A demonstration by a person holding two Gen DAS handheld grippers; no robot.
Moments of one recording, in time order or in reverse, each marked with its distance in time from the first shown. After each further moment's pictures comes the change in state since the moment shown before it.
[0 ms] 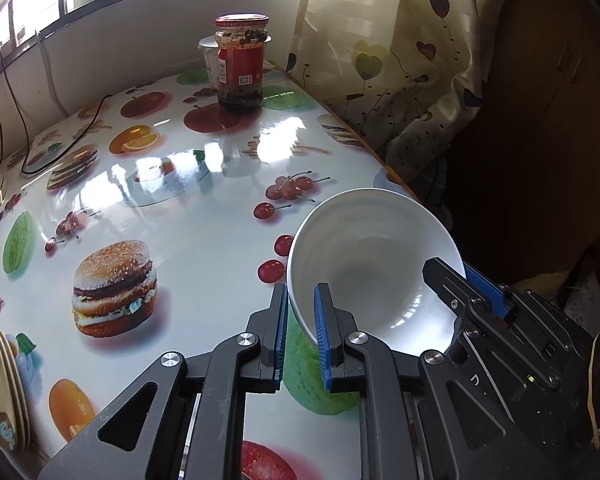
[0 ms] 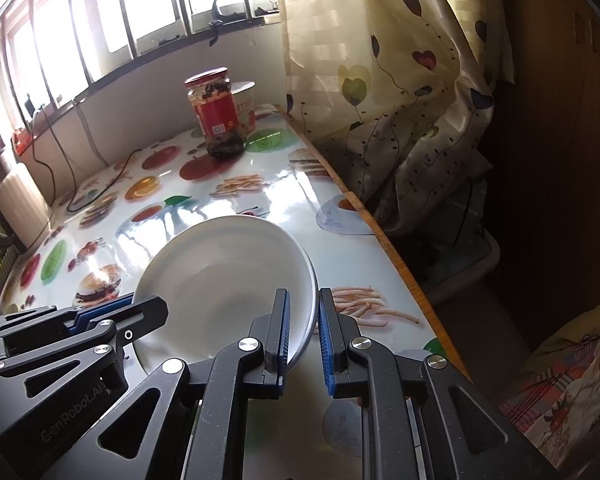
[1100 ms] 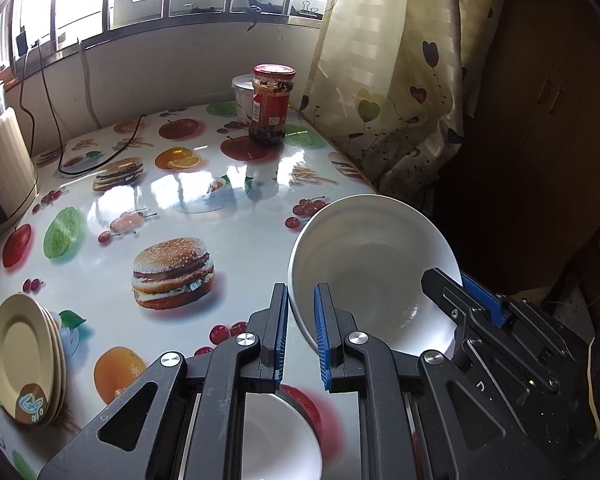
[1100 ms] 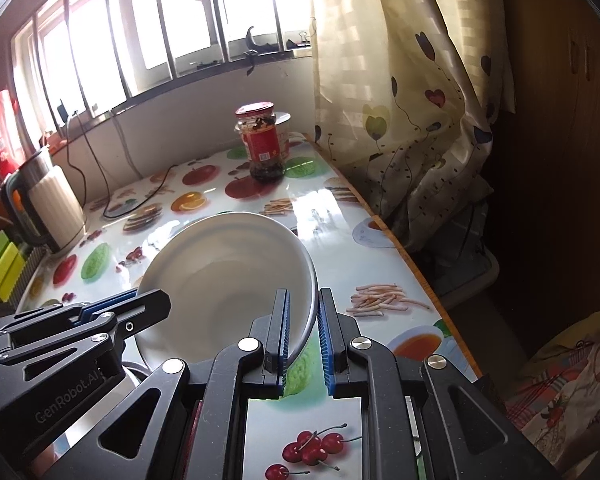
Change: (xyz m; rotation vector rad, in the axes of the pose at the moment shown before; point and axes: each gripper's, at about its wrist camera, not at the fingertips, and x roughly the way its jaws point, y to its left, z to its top) left arm -0.083 0.031 -0.029 -0.032 -0.119 -0.025; right arm -0.073 0.048 -0.010 -0.031 -0.075 0.023
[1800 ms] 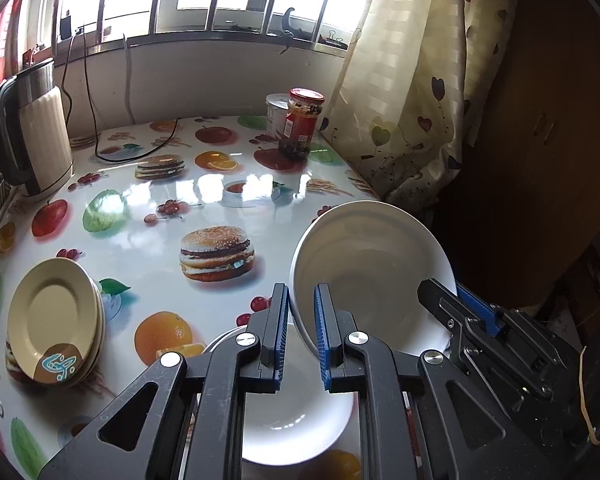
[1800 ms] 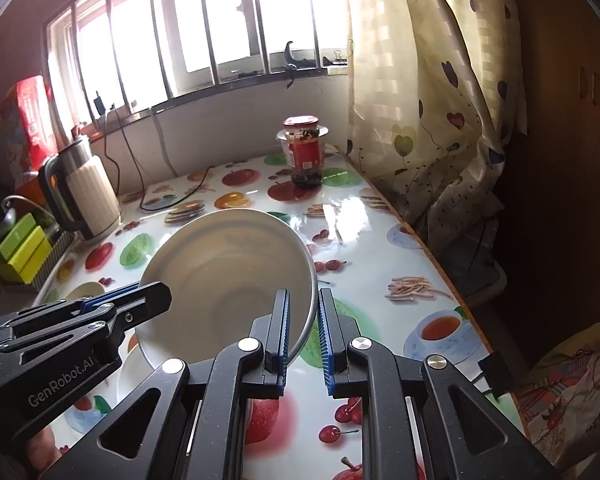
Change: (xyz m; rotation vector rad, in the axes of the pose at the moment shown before) left arm -0.061 0.040 -0.031 -0.085 -0.071 -0.011; right arm -0.048 0.047 -0.017 -0.058 -0.037 0.043
